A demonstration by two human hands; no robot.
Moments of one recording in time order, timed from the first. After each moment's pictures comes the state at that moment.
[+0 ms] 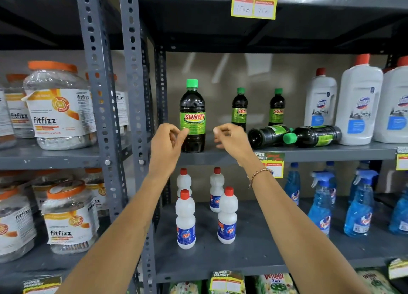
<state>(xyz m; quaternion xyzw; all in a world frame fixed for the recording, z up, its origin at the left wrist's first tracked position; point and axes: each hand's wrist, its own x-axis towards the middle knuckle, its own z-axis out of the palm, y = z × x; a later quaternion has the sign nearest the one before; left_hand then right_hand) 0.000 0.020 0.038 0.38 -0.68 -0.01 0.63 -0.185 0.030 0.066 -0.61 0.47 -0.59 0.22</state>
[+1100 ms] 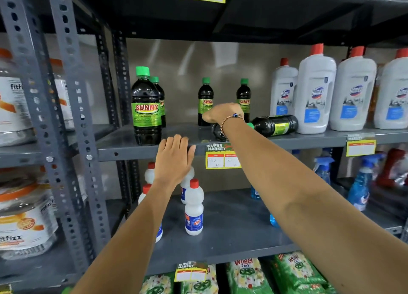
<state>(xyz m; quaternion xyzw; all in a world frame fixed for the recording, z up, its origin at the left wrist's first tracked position) -0.118 0.003 -0.016 0.44 -0.71 0.36 0.41 -0.259 0.025 0.134 -0.56 0.82 -0.13 -0.07</state>
